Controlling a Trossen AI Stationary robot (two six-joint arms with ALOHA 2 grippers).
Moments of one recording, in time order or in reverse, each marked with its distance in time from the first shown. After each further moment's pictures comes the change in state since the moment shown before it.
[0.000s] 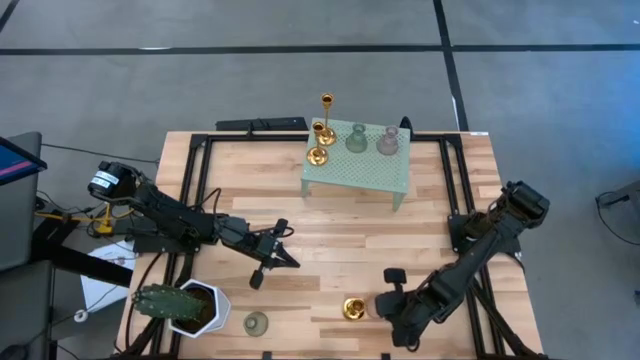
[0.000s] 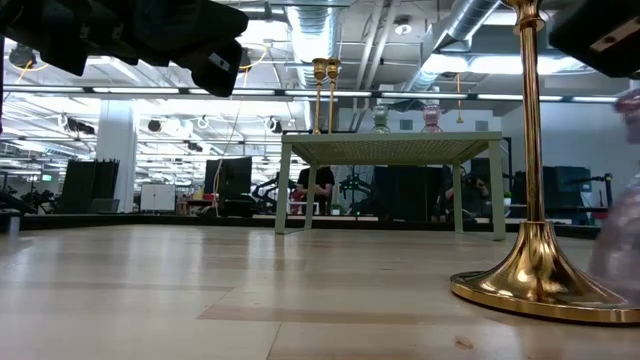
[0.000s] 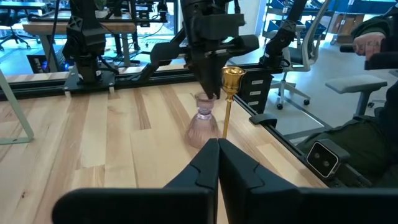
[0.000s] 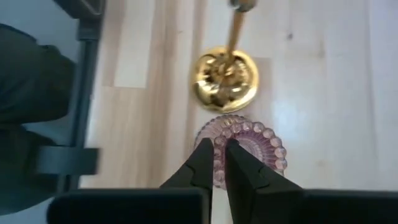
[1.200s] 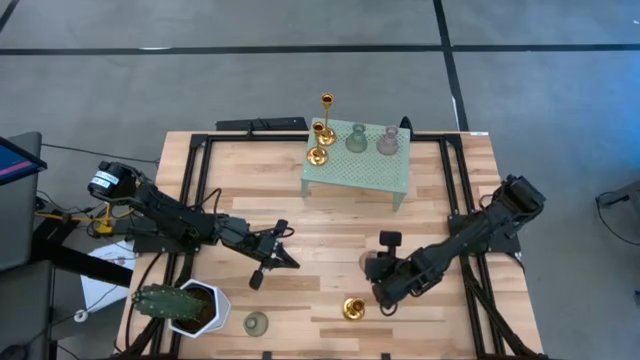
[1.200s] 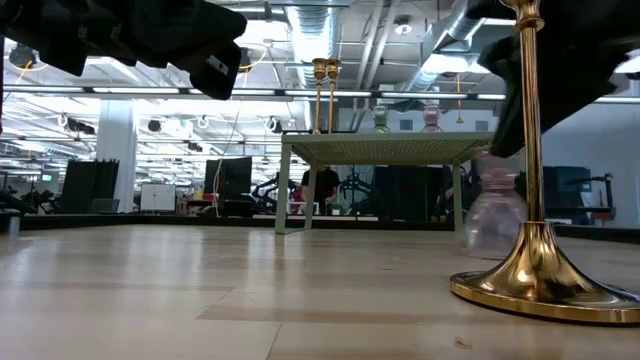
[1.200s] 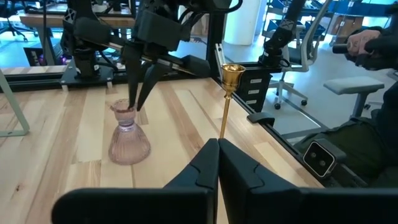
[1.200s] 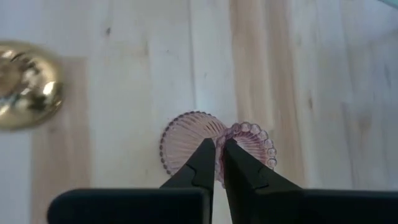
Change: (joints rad) left arm -0.003 0.000 0.000 -0.010 0.000 -0.026; right arm -0.184 -0.043 -0.012 -0.191 0.238 -0.145
